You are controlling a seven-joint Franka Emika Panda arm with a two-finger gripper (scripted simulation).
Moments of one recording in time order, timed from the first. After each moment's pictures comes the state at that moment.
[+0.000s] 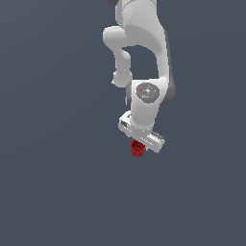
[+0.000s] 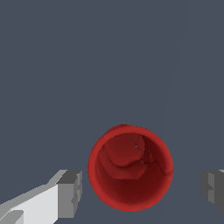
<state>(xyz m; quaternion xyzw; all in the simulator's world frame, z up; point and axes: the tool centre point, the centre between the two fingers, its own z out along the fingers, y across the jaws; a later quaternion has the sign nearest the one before) 0.015 0.069 0.101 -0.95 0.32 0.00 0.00</state>
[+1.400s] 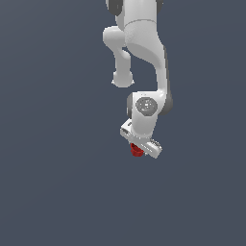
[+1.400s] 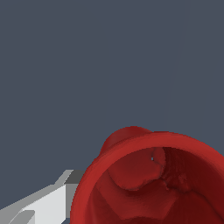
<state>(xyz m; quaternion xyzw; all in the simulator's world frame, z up) 0.014 0.075 0.048 -0.94 0.34 0.00 0.00</state>
